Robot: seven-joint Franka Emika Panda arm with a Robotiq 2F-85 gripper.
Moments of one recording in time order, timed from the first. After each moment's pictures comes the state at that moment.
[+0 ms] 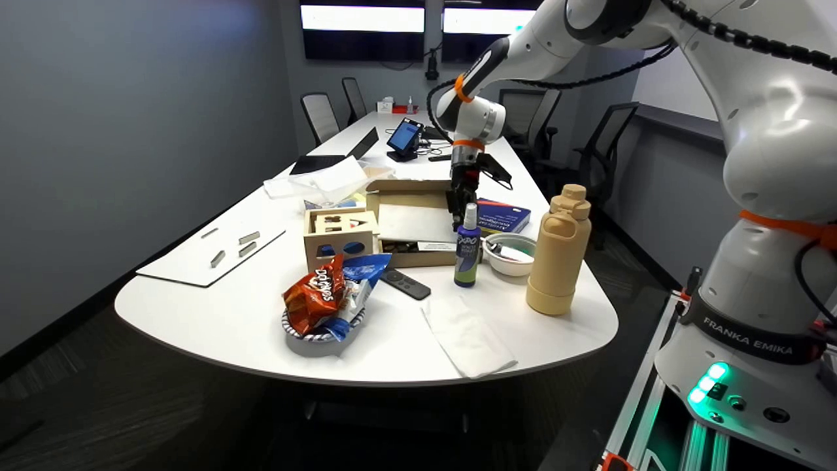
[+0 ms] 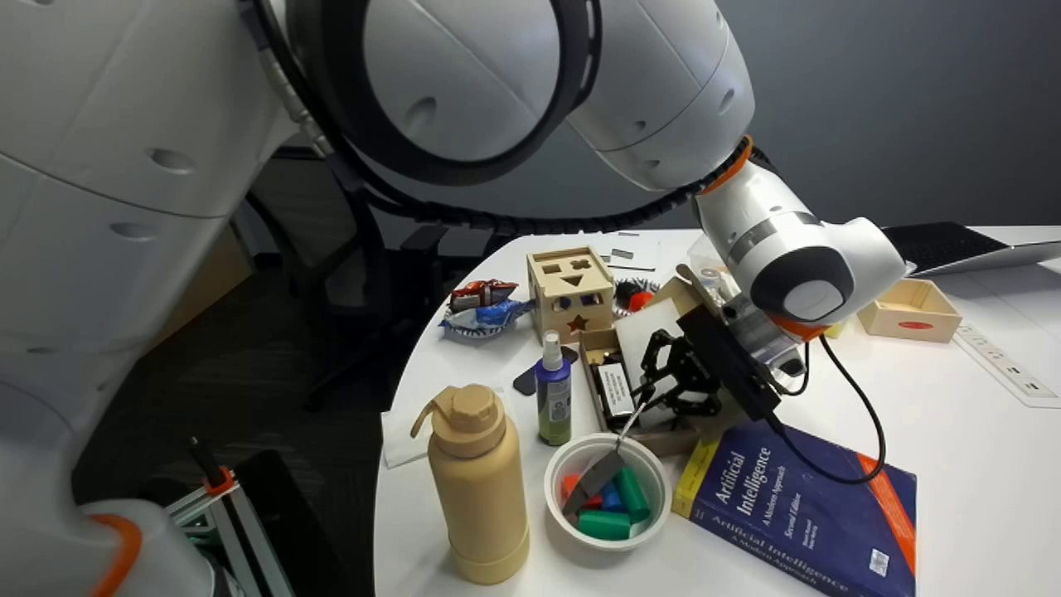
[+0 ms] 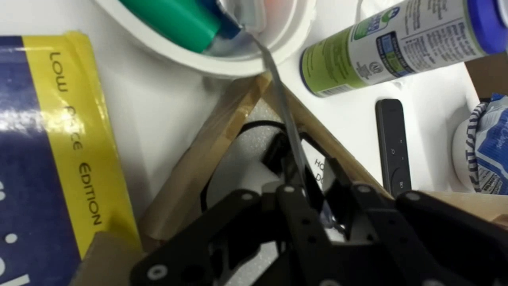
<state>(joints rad) -0.36 0.76 0.01 -1.57 0.37 1.72 -0.57</state>
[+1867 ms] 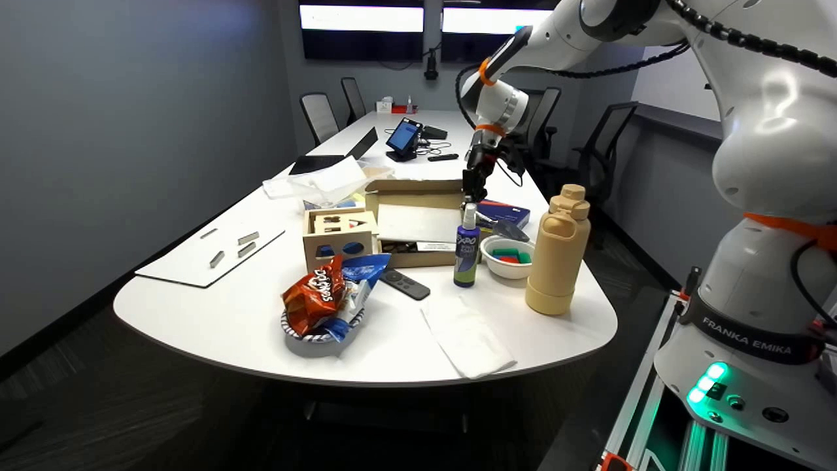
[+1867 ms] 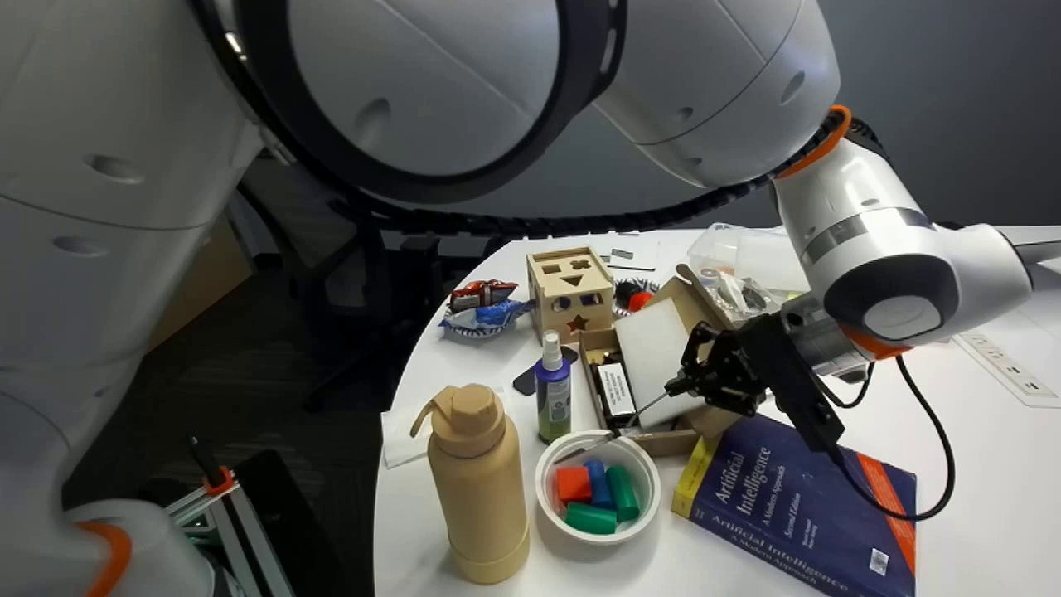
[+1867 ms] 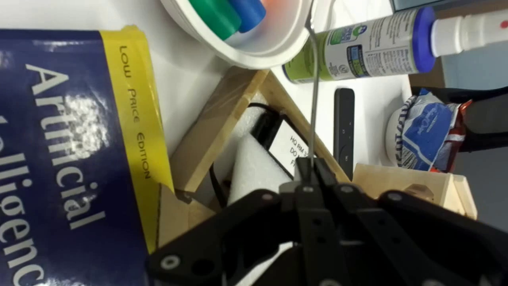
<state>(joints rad) -0.49 0.73 0.01 -1.52 0.48 1.61 -0.78</state>
